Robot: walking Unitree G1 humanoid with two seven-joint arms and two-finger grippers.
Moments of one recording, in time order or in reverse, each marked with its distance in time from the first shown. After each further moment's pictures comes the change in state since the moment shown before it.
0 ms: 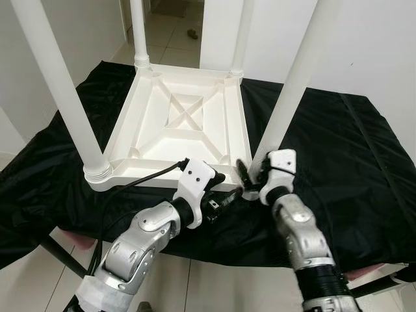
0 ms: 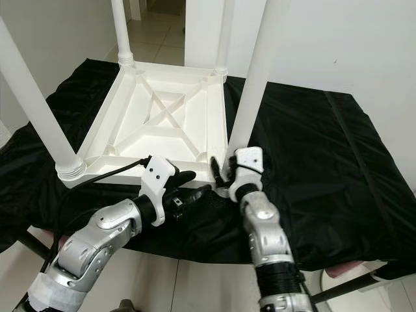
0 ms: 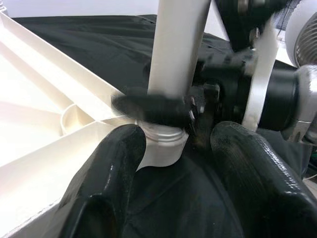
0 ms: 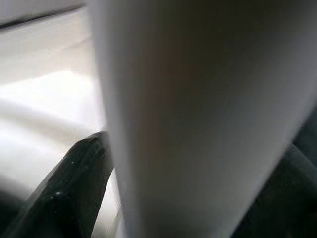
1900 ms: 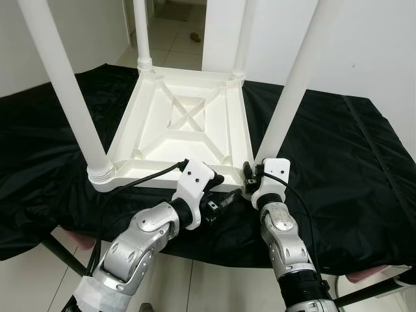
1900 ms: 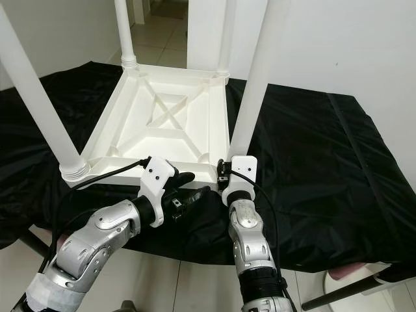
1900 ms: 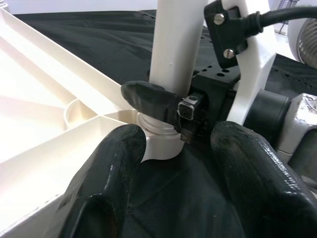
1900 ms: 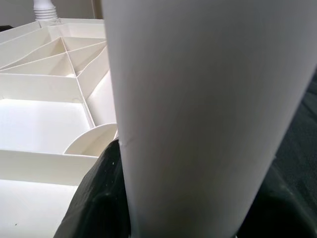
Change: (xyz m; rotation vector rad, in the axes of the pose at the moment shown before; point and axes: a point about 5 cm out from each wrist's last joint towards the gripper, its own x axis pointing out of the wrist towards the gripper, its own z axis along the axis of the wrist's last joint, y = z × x) left arm -0.001 -0.002 -0.002 0.000 0.022 -0.010; right arm 0.002 0.024 -0.010 0.066 -0.061 -0.352
